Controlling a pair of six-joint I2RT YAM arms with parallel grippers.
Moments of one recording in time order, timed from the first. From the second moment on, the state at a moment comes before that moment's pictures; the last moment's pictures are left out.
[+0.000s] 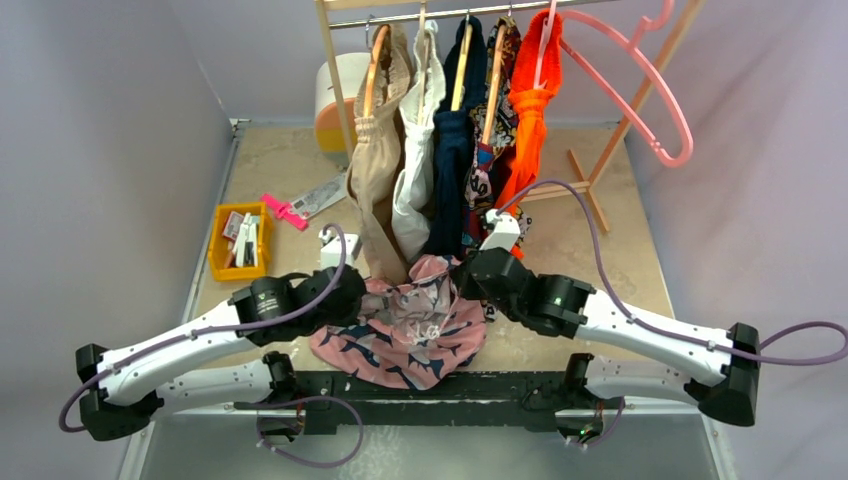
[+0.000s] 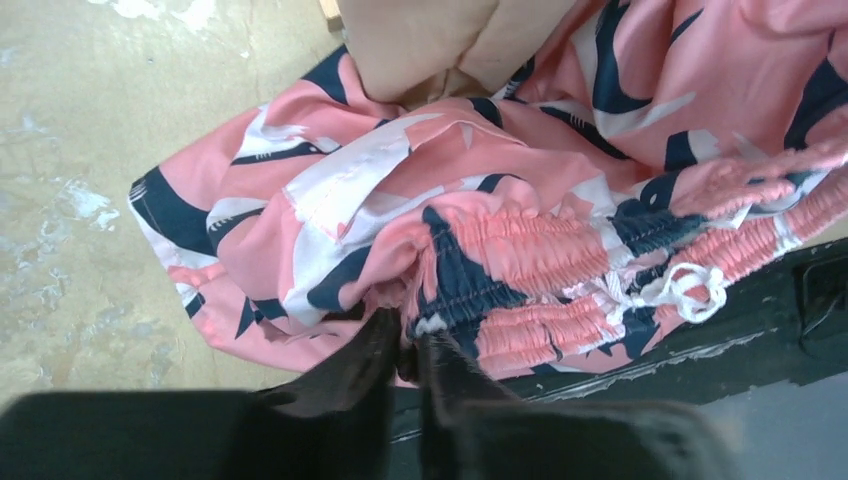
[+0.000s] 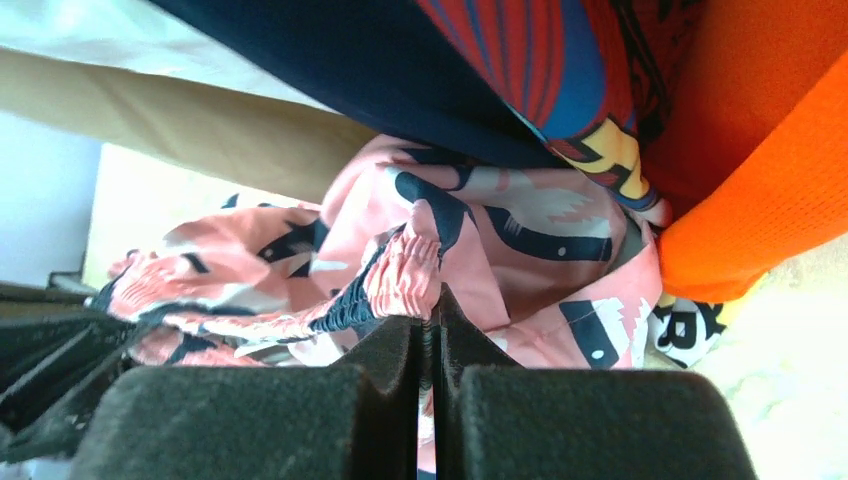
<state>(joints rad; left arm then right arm) -1.11 0.89 0.93 -1.03 -0.43 -0.86 1.11 1.05 0.89 -0.51 0.55 0.90</state>
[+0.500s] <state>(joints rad) -1.11 0.74 1.53 -0.97 -0.68 -0.67 1.11 0.89 1.27 -0.36 0.22 0.33</state>
